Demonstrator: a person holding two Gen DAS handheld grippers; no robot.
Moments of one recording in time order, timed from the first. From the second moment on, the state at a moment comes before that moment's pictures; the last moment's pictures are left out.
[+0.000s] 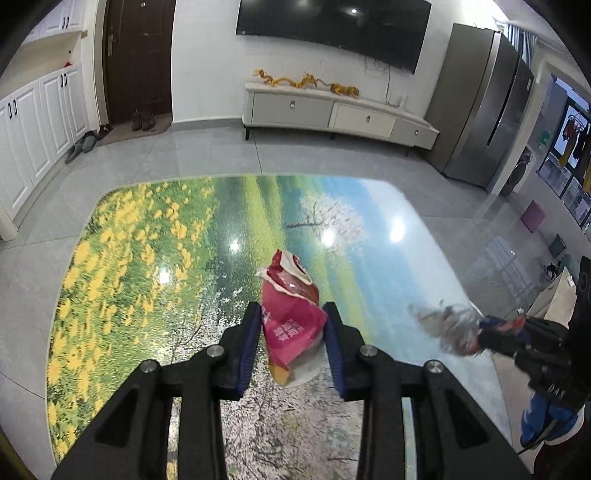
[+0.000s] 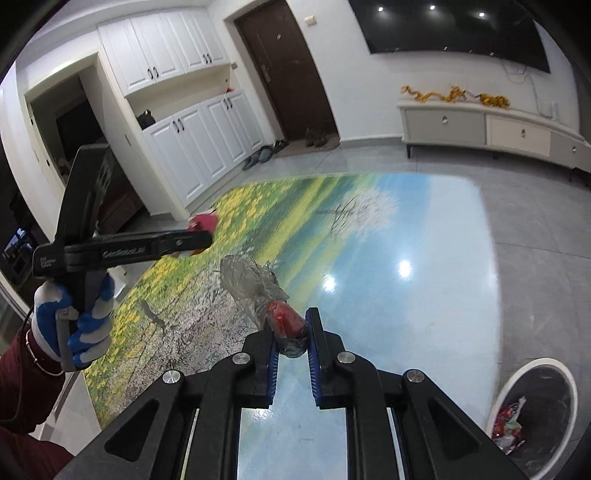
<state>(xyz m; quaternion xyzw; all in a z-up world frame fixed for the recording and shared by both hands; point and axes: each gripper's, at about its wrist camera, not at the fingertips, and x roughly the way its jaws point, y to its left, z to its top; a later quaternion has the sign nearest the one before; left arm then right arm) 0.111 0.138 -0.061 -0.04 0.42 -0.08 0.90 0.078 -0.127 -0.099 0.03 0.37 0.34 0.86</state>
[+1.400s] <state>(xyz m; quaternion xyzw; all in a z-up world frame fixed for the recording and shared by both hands) 0.055 0.041 -0.022 0.06 0.36 -0.07 0.93 0.059 -0.217 -0.064 0.10 0.32 0.27 0.90</state>
